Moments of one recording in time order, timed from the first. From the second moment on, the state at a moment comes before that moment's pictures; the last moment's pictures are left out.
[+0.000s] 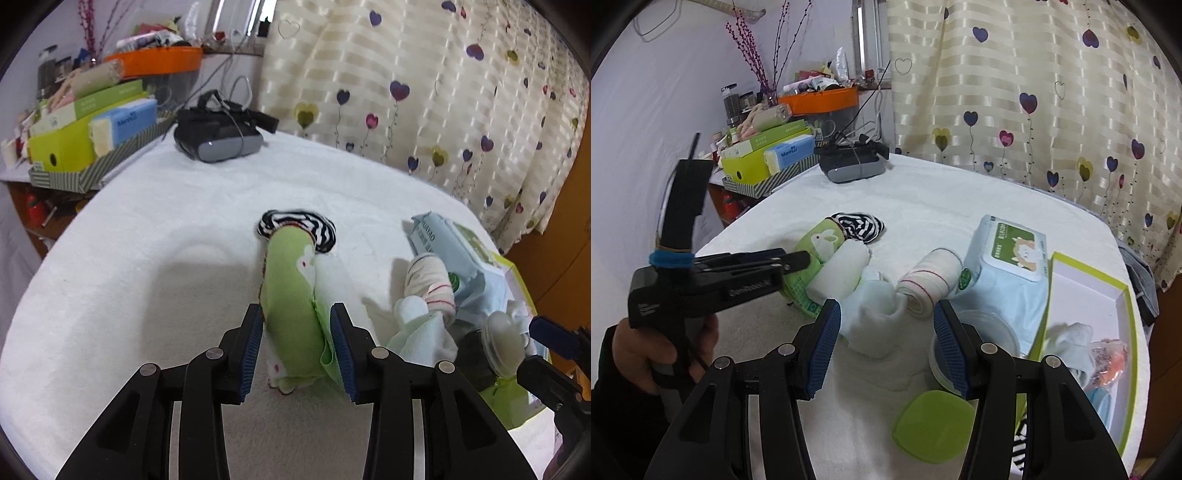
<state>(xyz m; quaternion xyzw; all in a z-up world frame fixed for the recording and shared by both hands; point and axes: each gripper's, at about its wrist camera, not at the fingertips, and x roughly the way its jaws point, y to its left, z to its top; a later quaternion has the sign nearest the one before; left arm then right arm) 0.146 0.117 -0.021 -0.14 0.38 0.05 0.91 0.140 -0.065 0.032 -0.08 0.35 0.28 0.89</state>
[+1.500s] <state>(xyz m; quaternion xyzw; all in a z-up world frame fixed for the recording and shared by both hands) 0.149 0.160 -0.038 -0.20 0.40 0.05 0.89 0.172 0.003 -0.026 -0.17 0.44 0.28 0.84</state>
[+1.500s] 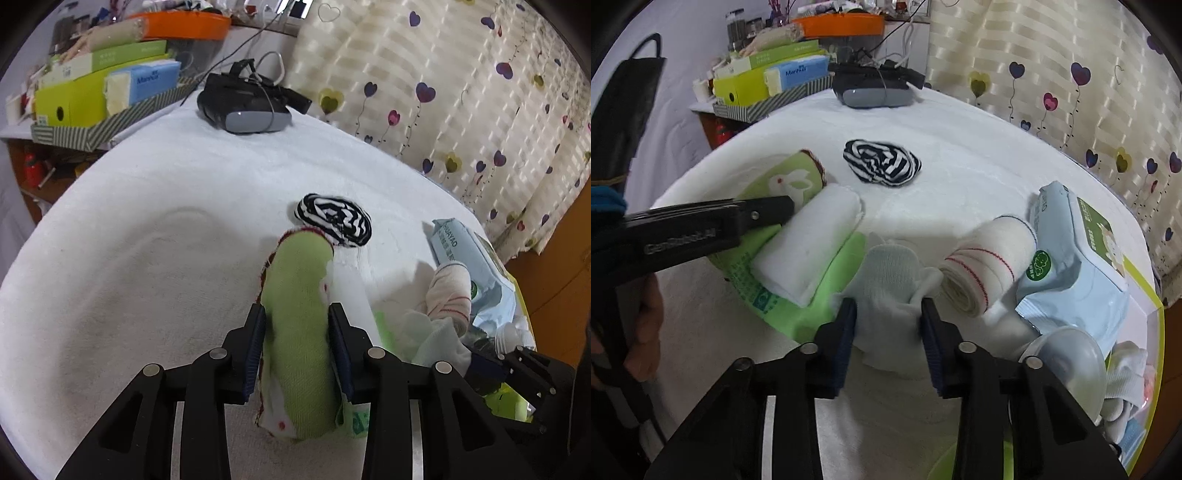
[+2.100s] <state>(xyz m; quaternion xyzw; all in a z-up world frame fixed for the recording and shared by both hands) 0.132 0.184 -0.017 -0.25 0.37 0.06 0.89 0.155 -0.016 0.007 -0.13 0.38 0.30 0.86</state>
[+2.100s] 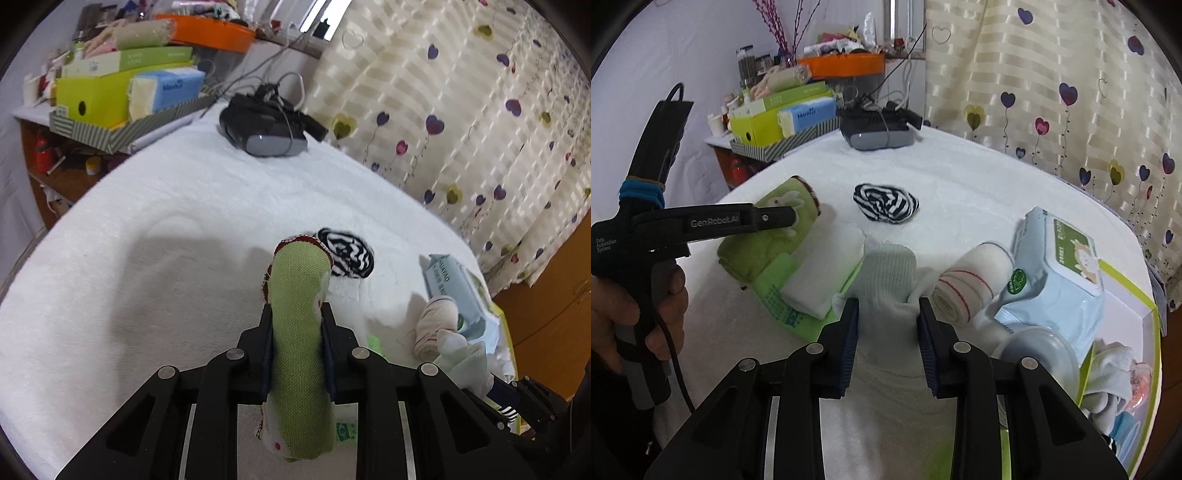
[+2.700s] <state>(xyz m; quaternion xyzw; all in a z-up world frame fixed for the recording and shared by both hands) 0.071 0.116 0.041 -0.16 0.31 0.02 0.94 0.112 -0.055 0.047 -0.08 0.33 0.29 0.90</state>
